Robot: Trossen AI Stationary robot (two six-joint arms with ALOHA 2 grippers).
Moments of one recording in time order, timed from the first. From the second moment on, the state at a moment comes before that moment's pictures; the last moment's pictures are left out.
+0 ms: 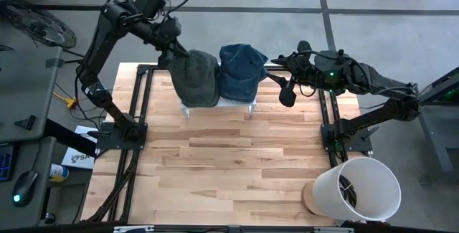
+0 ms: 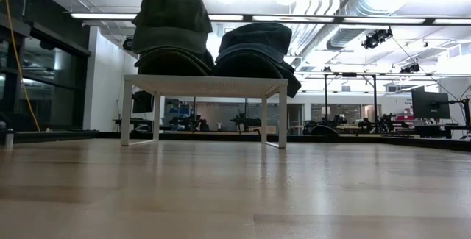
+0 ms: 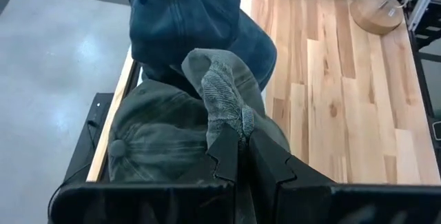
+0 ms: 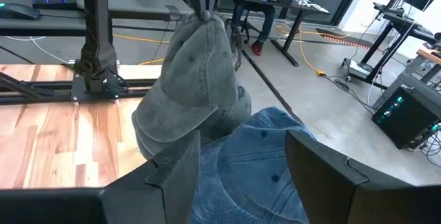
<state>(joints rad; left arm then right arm) 0.82 1.59 2.22 -1.57 0.51 0.50 -0.09 1.20 1.56 -0.66 0.37 -0.11</state>
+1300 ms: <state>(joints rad) 0.82 1.77 2.22 -1.51 0.27 0.52 -0.09 1.22 1.56 -0.66 0.39 -0.05</state>
